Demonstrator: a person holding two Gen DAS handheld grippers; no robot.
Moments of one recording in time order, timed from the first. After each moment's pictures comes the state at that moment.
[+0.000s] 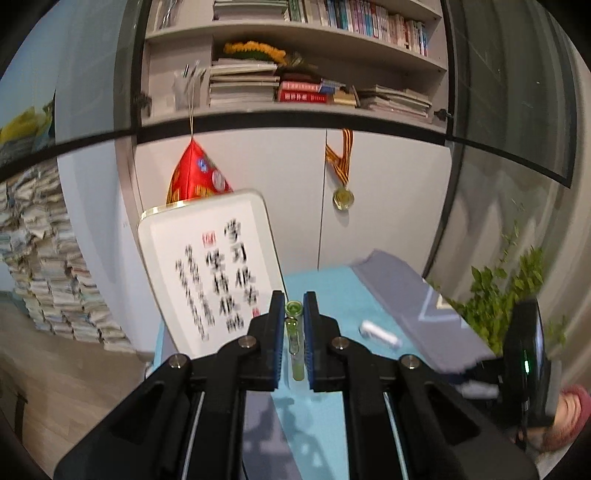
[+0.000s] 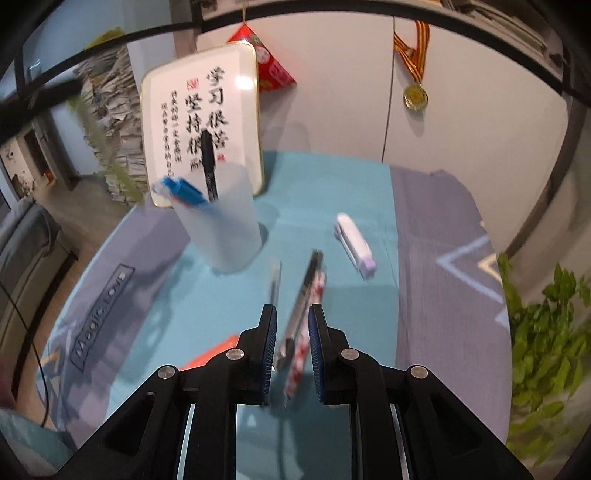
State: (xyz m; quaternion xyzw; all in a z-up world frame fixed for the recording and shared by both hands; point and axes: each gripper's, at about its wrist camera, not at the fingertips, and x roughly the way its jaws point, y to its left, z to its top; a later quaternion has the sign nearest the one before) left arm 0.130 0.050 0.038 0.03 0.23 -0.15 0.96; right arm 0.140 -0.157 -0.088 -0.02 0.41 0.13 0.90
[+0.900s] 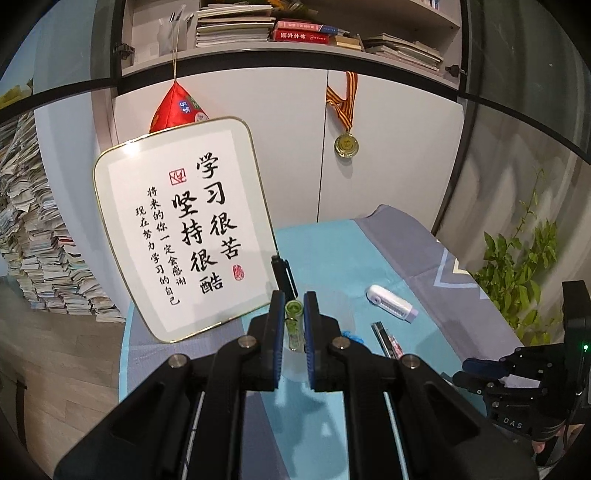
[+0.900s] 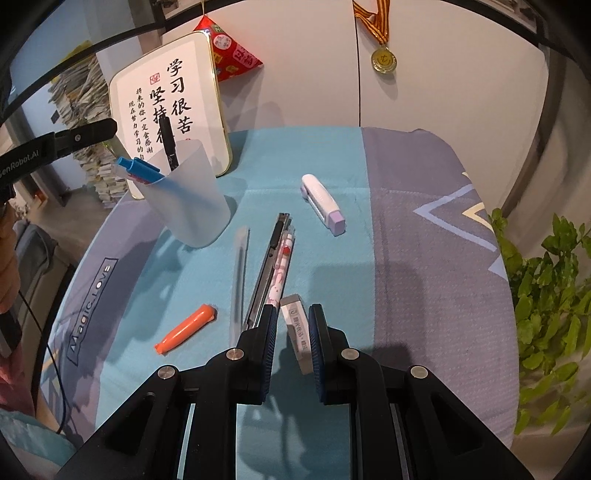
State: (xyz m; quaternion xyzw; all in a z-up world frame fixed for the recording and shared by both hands) left arm 0.165 0.030 -0.023 0.04 0.32 -0.15 0.94; right arm 0.136 -0.185 -0.108 0.02 0.44 0.11 0.89
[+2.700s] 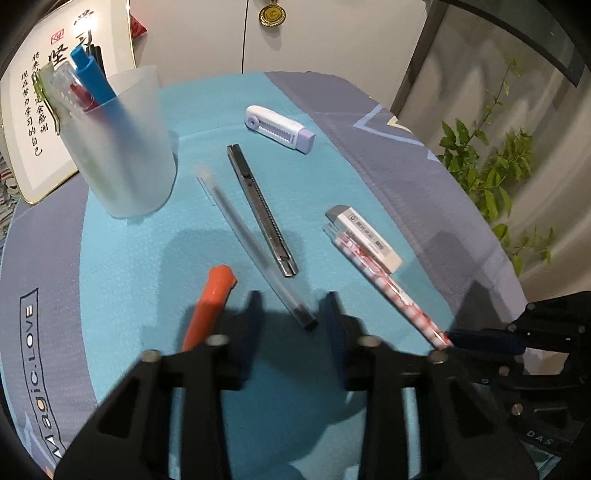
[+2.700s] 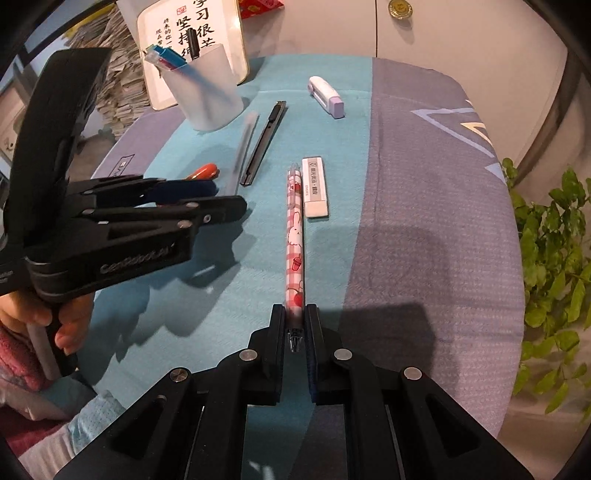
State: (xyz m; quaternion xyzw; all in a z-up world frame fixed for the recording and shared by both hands) left arm 0.116 -0.080 -0.149 0.05 0.48 -0.22 0.85; right arm 0.072 -0.213 -0.143 -0.01 0.53 0.16 0.83
